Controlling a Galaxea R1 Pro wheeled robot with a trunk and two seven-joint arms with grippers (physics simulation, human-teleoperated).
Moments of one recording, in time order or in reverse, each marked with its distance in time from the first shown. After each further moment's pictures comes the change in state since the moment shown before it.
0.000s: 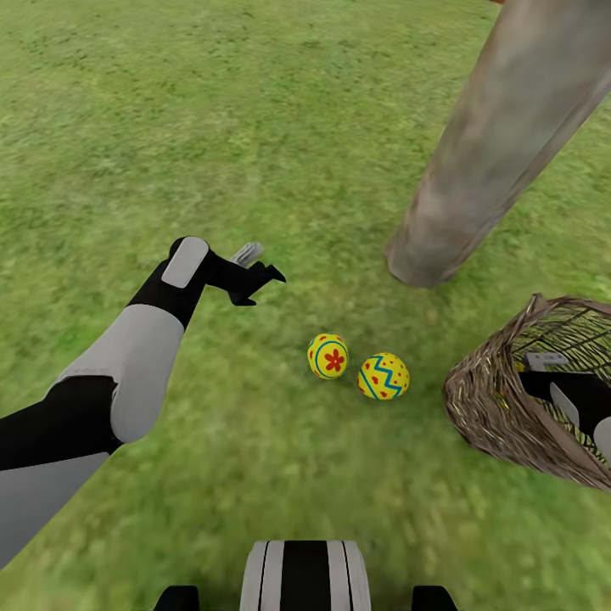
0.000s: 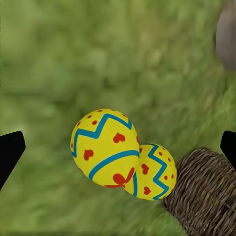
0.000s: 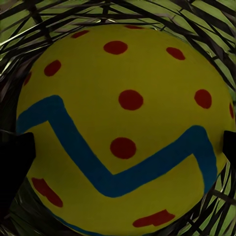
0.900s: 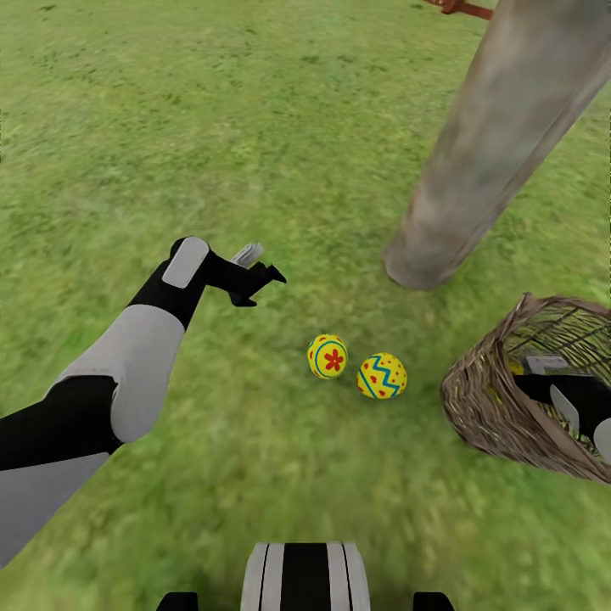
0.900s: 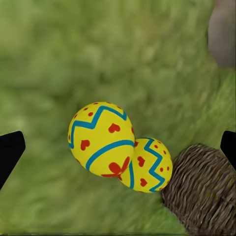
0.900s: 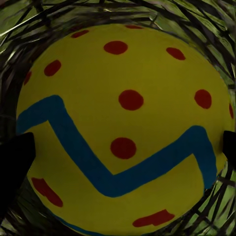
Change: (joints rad) left arm 0.000 -0.001 -0.001 0.005 0.003 0.000 0.002; right arm 0.001 0.001 0.001 0.019 -0.017 0.004 0.003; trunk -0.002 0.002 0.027
